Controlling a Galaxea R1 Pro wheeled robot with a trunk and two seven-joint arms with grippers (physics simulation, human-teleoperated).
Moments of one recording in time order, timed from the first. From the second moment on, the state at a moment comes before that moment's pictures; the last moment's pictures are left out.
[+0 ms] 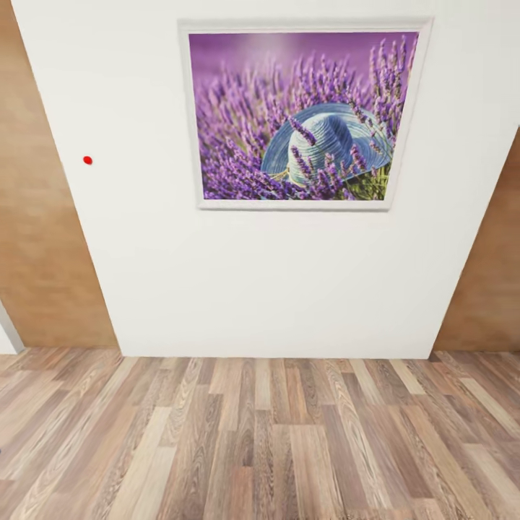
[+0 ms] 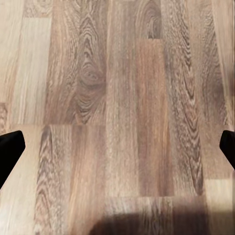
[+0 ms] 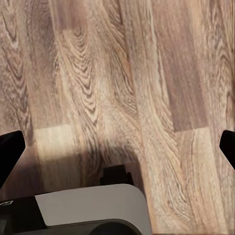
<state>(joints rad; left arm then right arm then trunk) 0.00 -0.03 -0.01 -0.67 0.00 -0.03 -0.01 0.00 -0.01 -0.16 -0.47 0.00 -0.02 -0.01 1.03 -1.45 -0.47</state>
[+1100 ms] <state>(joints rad) 0.00 -0.03 -0.01 -0.67 0.00 -0.03 -0.01 0.00 -0.01 -0.16 -0.47 0.00 -0.02 -0.01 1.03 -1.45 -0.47</state>
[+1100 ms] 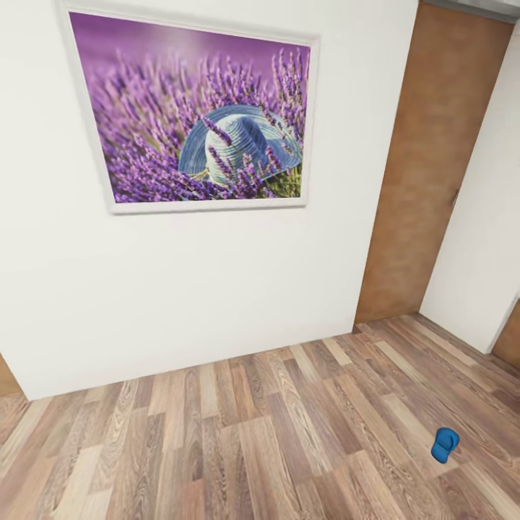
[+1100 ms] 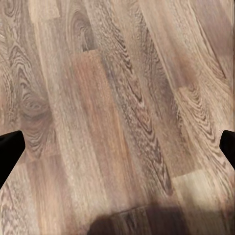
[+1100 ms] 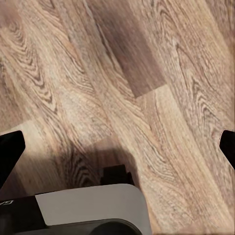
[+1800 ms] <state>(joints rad) 0.00 -0.03 -0.01 -0.67 0.00 -0.03 -0.01 0.00 -0.01 -0.16 -0.47 0.00 -0.02 -0.01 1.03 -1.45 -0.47</state>
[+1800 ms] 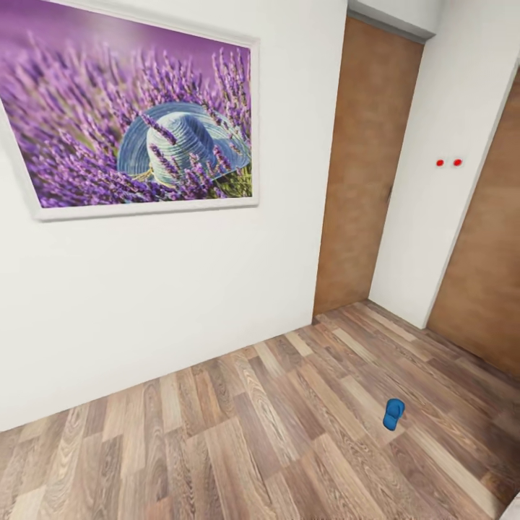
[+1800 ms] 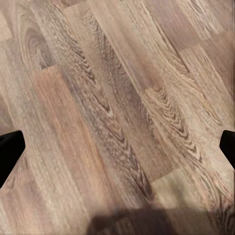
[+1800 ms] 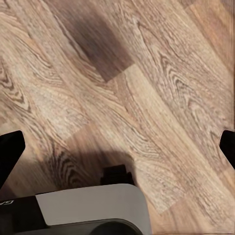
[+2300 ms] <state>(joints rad) 0.00 -0.03 -0.01 -0.67 0.00 -0.03 -0.01 0.00 -0.01 -0.16 -0.47 0.00 -0.02 -0.01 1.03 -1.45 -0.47</state>
